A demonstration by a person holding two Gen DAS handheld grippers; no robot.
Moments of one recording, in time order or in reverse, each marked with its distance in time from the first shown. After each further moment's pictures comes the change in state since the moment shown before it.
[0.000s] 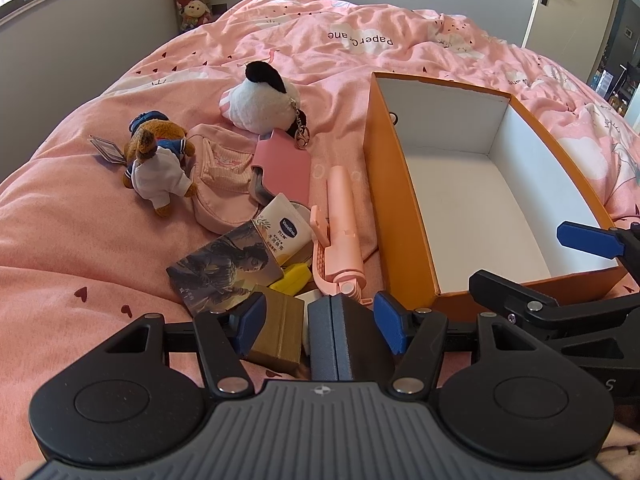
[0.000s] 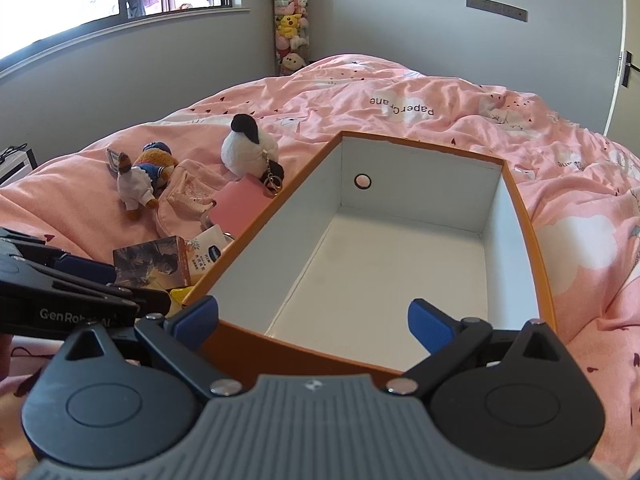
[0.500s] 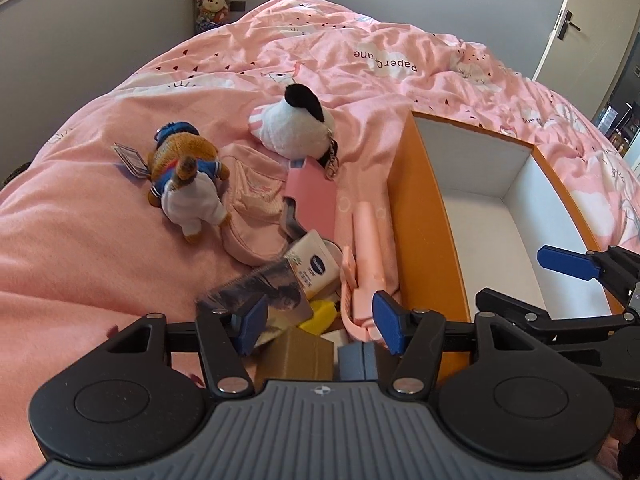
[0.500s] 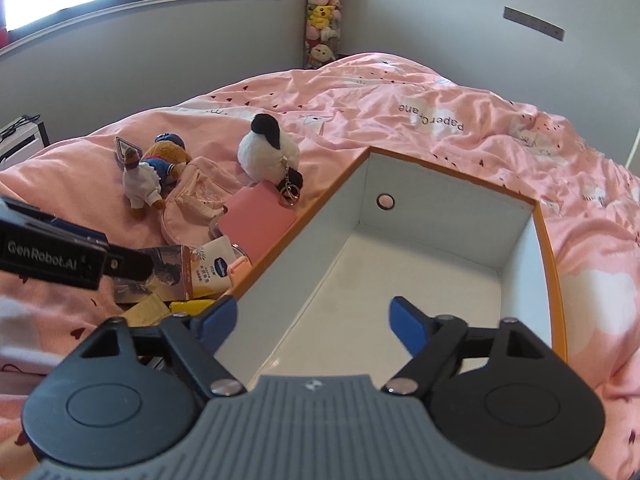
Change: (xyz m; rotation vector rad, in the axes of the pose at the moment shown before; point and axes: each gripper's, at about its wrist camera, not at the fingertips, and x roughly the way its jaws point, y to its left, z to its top) left arm -0.002 0.045 0.037 -0.098 -0.007 -0.036; right arm 0.024 0.005 0.035 -0.116 0.036 0.037
